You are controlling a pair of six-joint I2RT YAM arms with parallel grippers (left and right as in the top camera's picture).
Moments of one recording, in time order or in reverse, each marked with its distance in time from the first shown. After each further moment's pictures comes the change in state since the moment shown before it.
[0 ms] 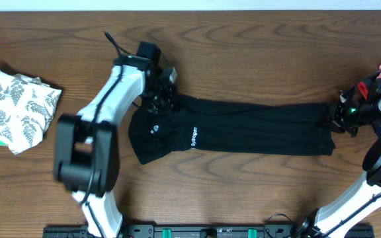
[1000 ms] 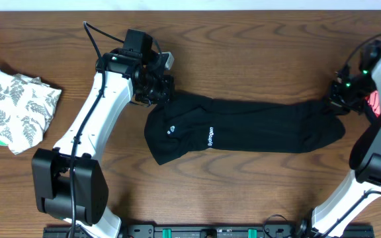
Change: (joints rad) left arm 0.000 -0.182 0.000 0.002 -0.013 0.005; right arm 0.196 -0.004 0.350 -0.392 0.282 0.083
